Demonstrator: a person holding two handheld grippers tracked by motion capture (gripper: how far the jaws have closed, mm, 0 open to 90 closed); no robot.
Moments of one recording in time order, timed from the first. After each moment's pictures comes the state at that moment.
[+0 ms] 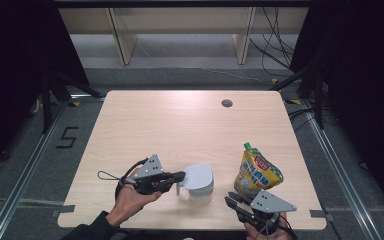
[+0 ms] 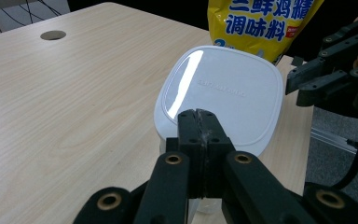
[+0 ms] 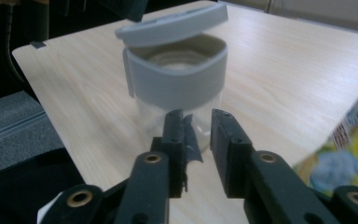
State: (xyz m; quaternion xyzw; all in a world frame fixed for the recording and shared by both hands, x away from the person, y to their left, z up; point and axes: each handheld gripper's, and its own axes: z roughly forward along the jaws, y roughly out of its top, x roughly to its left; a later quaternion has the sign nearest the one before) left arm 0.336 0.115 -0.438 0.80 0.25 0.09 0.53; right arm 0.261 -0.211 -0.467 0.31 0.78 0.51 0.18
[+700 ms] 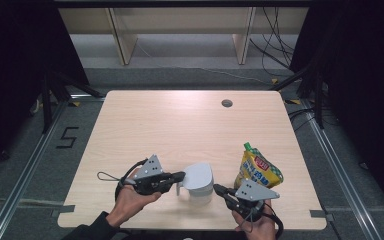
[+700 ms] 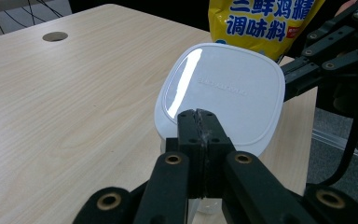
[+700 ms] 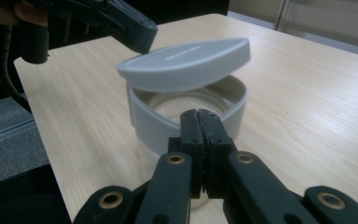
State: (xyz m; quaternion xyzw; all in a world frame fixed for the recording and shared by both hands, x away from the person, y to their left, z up) left arm 0.335 0.116 -0.438 0.80 0.24 0.10 0.53; right arm 0.286 -0.180 -0.459 0.27 0.79 0.52 0.19
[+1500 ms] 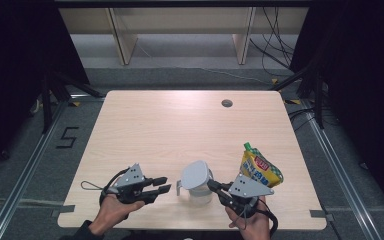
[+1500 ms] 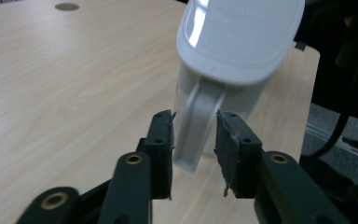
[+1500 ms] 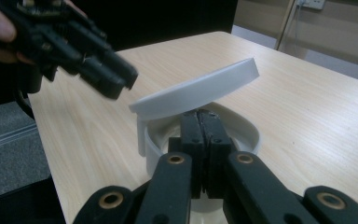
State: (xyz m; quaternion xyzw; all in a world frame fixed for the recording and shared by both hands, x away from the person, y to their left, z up) left arm 0.318 0.164 -0.464 0.80 0.27 0.08 0.53; right arm 0.289 -0.162 -0.441 0.26 0.78 0.53 0.20
